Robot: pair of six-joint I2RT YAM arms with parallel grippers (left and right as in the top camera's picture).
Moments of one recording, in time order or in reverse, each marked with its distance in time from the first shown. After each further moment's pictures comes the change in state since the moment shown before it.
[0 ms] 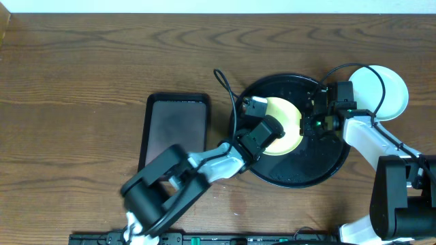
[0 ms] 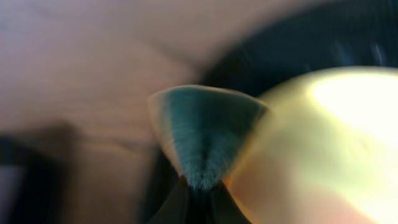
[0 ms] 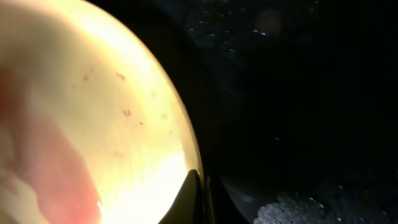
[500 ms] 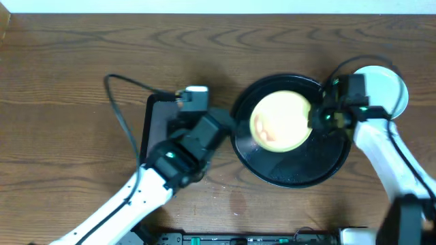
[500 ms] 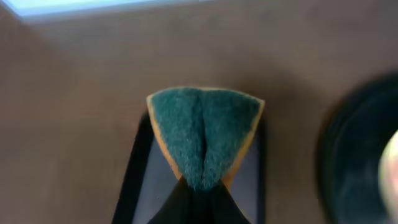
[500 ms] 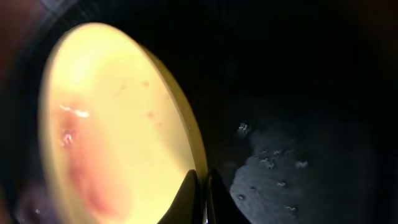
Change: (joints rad) left arm 0.154 -0.682 0.000 -0.820 0.004 -0.116; right arm 0.002 -0.218 0.111 -0.195 0.089 0.048
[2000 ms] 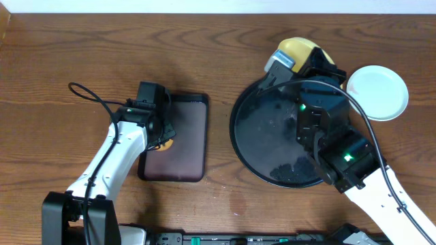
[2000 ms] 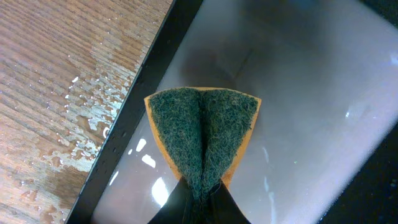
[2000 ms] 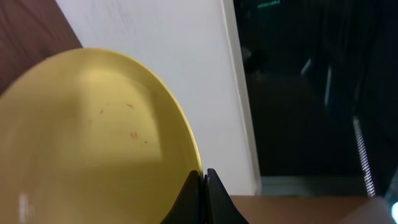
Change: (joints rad) left arm 0.578 0.278 -0.035 -0.115 0.622 -0.121; right arm 0.576 -0.300 0.150 0.395 0.918 -1.313
